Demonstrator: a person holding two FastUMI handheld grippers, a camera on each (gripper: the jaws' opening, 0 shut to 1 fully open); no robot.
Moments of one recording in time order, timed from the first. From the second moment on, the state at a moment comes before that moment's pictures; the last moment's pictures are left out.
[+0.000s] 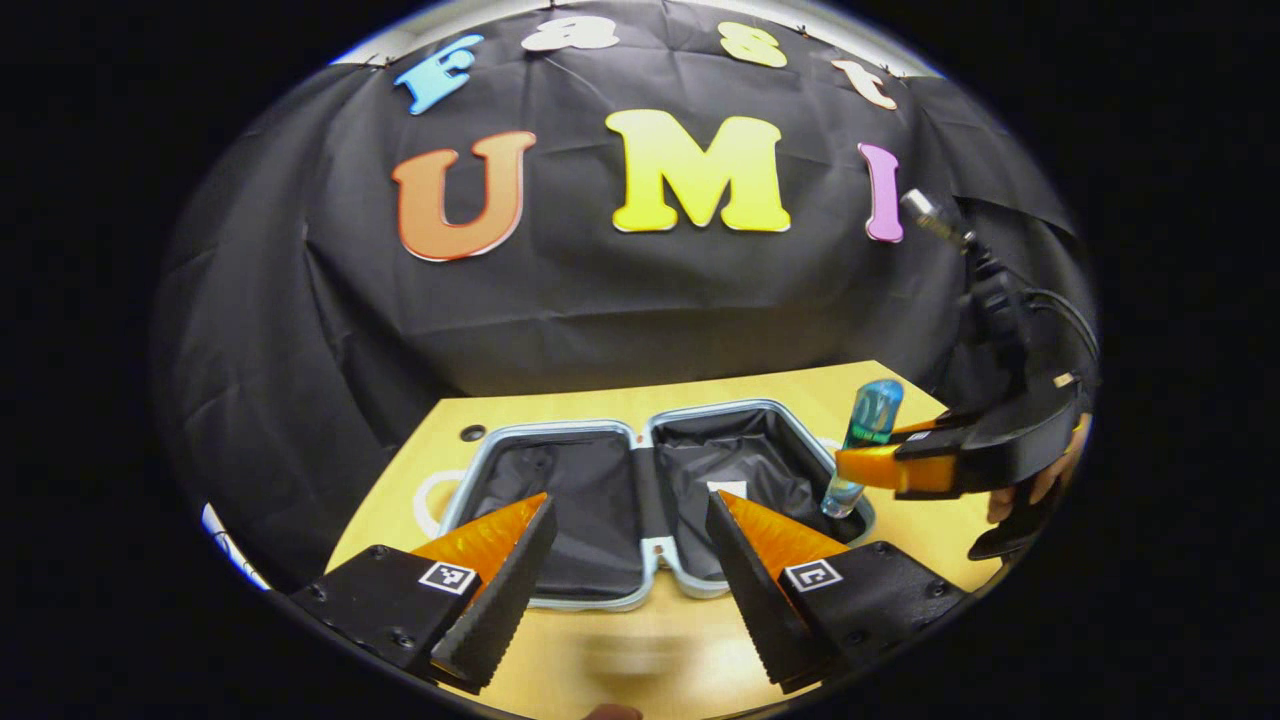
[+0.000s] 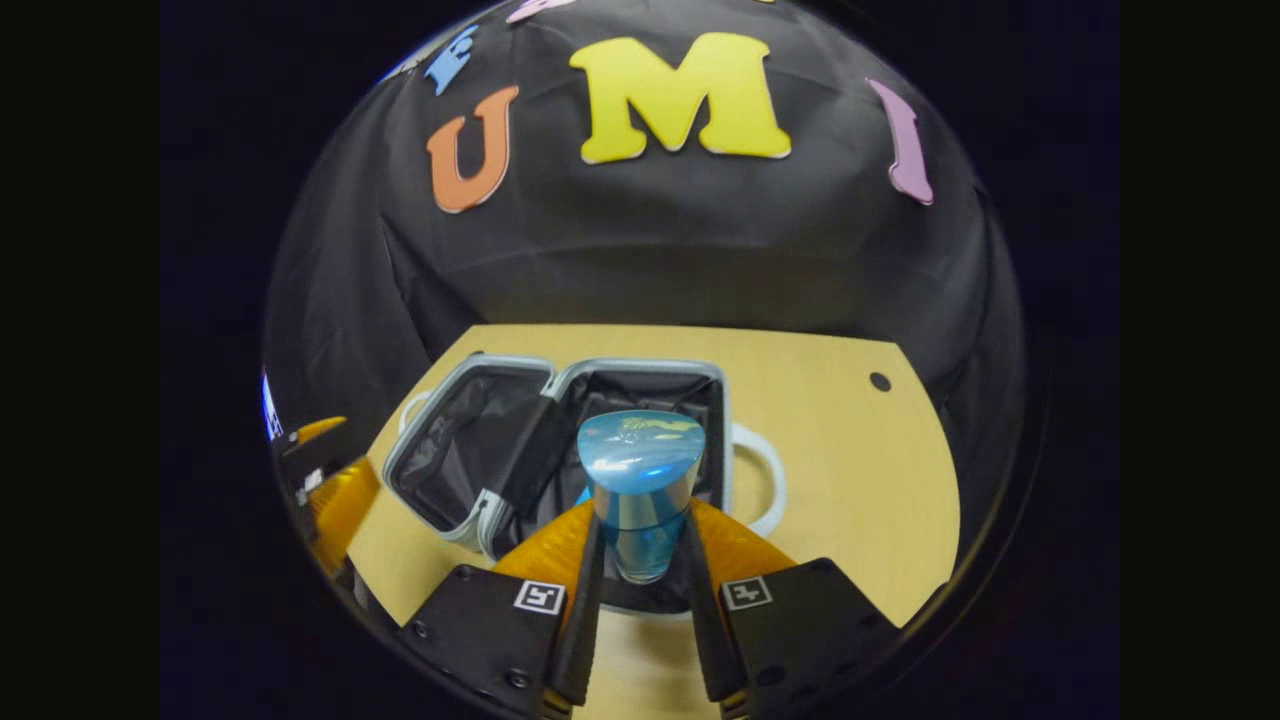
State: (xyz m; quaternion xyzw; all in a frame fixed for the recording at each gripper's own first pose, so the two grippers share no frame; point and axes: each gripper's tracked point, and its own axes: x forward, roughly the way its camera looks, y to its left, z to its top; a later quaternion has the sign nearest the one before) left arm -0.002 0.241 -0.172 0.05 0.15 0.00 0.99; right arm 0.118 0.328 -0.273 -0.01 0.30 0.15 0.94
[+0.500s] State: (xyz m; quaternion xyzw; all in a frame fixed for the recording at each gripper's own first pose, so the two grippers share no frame) left arm -0.026 0.342 -0.198 0.00 0.15 0.08 0.99; right arm 0.123 0.365 -0.344 -0.05 0.39 0.16 0.91
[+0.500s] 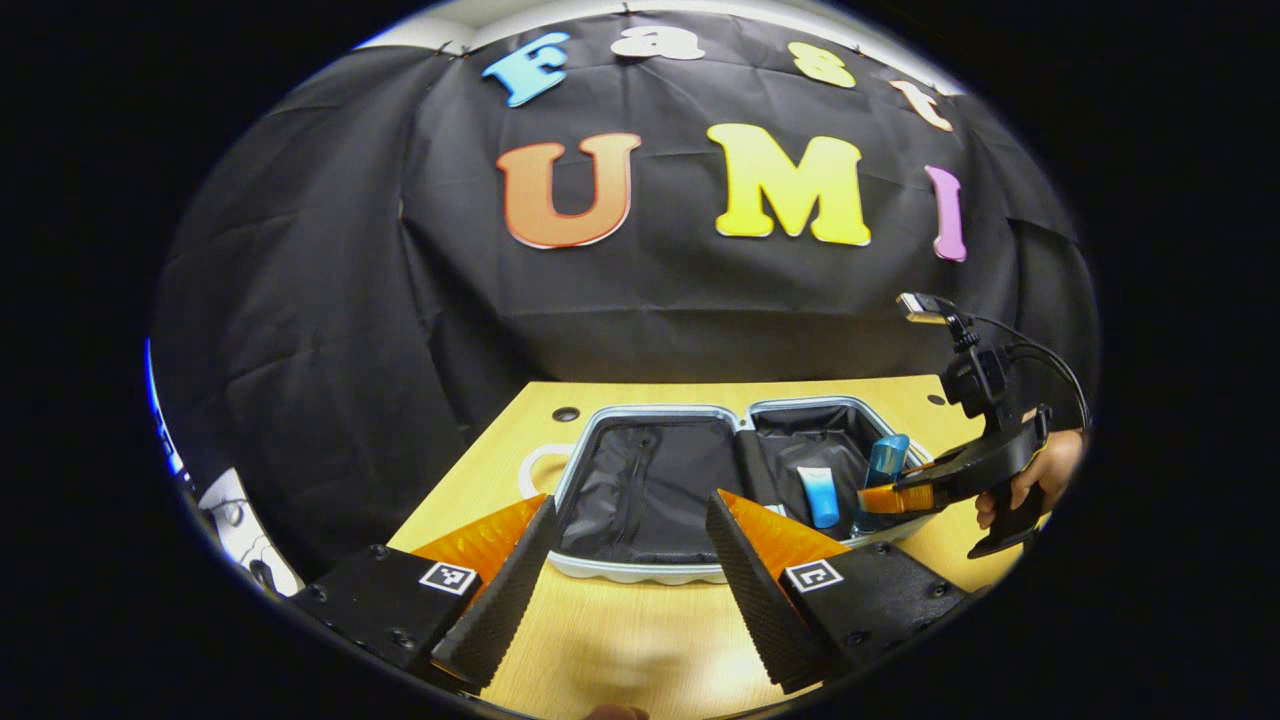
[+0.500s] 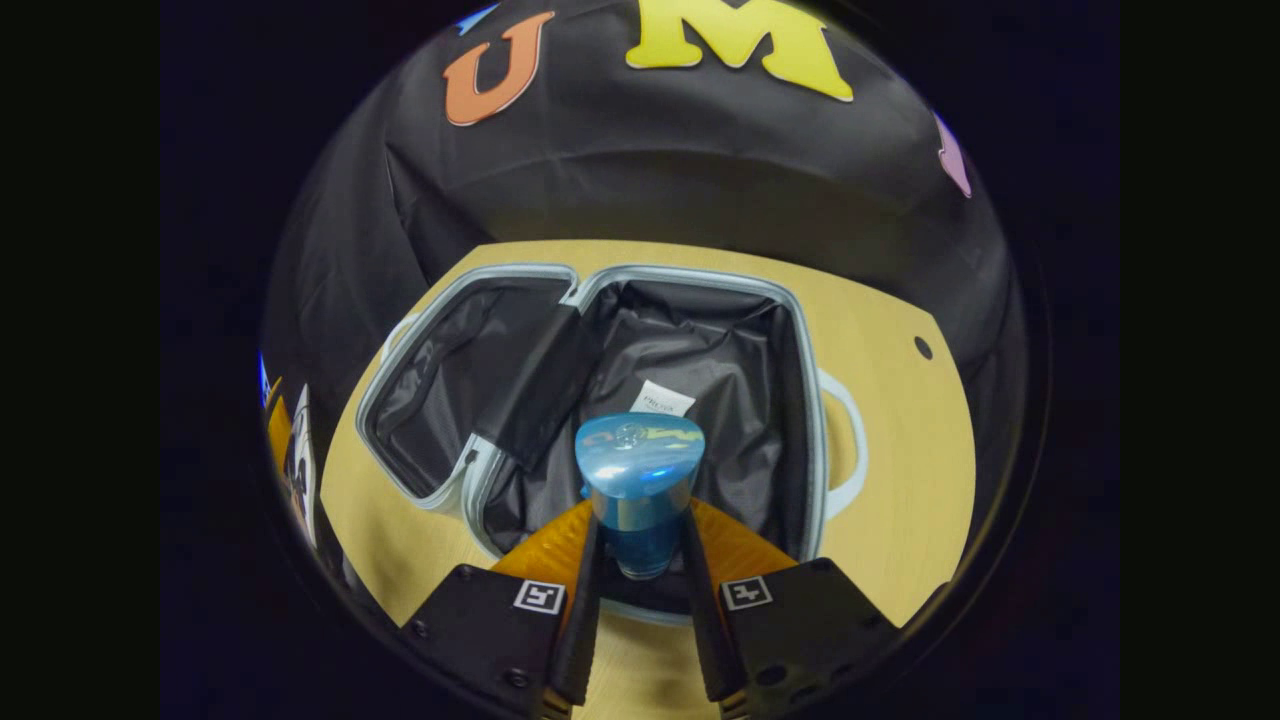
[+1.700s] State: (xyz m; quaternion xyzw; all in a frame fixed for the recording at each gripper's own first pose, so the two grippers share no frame) left arm 0.003 0.457 -0.251 -0.14 0.18 0.19 0.95; right arm 0.160 0.351 -0.388 0.05 0.51 0.05 0.86
